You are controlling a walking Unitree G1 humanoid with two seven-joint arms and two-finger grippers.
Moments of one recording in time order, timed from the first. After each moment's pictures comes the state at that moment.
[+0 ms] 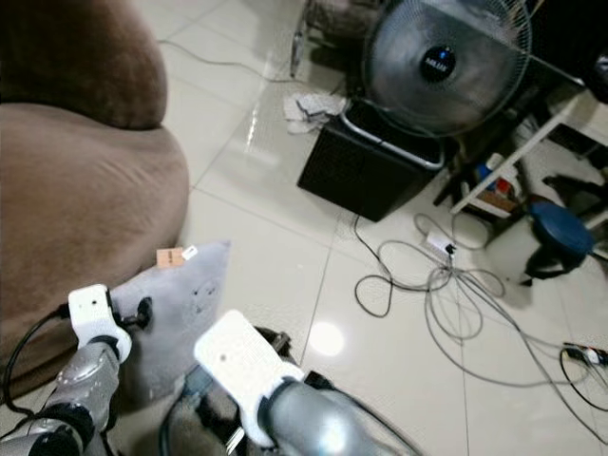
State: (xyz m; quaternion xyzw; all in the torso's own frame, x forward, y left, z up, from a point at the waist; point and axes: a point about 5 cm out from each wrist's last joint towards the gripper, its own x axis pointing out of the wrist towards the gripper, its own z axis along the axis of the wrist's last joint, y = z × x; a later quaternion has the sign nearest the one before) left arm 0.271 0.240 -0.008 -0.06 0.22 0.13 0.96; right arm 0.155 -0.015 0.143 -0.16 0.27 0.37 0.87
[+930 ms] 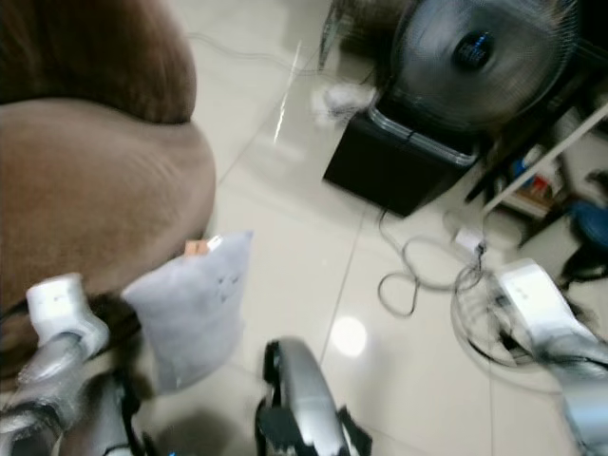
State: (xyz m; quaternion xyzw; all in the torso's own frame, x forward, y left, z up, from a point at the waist) left arm 0.284 0.253 0.010 -0.05 0.19 0.12 0.97; right arm 0.238 -0.292 0.103 -0.24 0.31 -0.01 0.92
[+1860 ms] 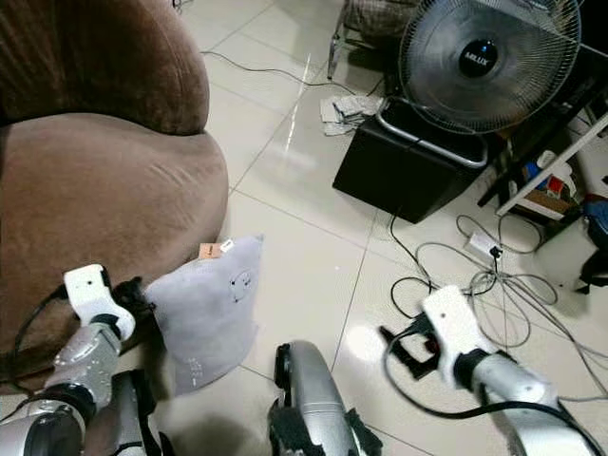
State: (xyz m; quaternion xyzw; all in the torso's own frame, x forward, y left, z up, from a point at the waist) left arm 0.292 0.236 0.012 -0.13 0.17 0.08 0.97; right arm 0.210 -0.225 0.088 -0.12 0.23 0.23 0.94
